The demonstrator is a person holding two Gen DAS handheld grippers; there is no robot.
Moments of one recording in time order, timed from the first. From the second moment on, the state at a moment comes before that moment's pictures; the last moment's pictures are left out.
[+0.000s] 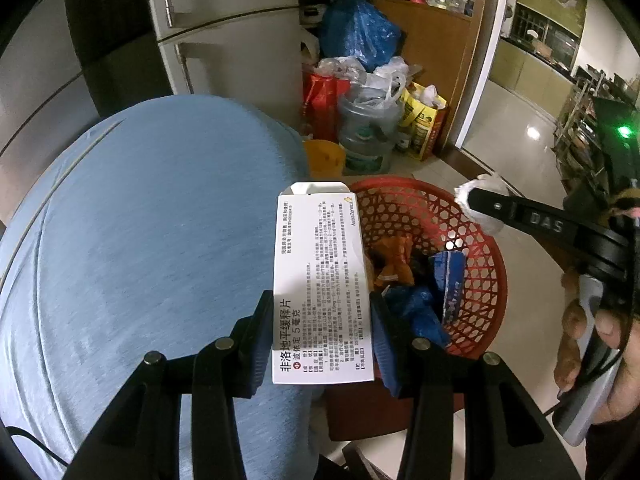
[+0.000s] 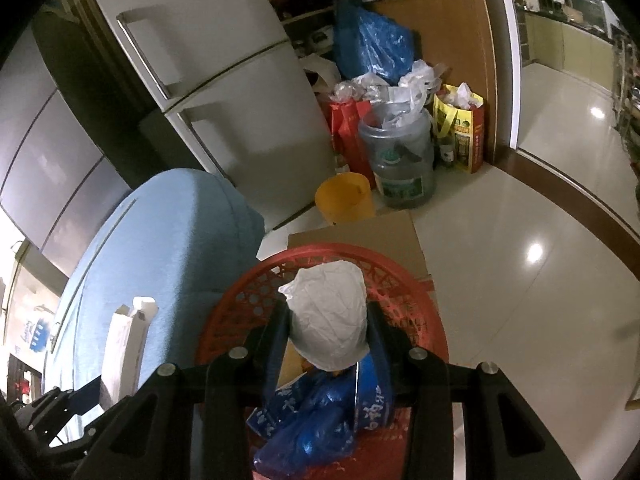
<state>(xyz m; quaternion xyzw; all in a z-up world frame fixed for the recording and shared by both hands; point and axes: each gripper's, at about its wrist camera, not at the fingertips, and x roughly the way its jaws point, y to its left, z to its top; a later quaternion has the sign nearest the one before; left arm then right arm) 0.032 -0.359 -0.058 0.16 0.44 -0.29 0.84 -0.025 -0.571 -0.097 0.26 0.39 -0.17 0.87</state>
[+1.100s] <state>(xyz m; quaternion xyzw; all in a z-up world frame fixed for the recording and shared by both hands) 0.039 -0.417 -0.079 0.20 0.47 -0.31 0.80 -0.081 -0.588 -0.087 0.31 0.36 -0.19 0.86</state>
